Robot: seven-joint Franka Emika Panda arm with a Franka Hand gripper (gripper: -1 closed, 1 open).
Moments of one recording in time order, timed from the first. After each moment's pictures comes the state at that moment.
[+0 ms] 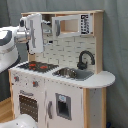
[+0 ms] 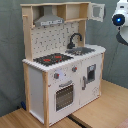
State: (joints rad) arm -0.62 -1.35 0.68 -2.33 -0.68 2.06 0.37
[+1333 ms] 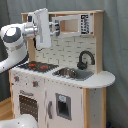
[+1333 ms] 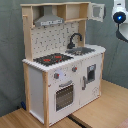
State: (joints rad) arm -0.70 -1.30 0.63 -2.33 -0.69 2.29 0.27
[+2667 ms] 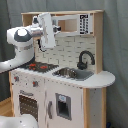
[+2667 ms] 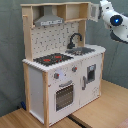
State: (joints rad) arm -0.72 -1.14 0.69 -2.31 -0.69 2.61 0.13
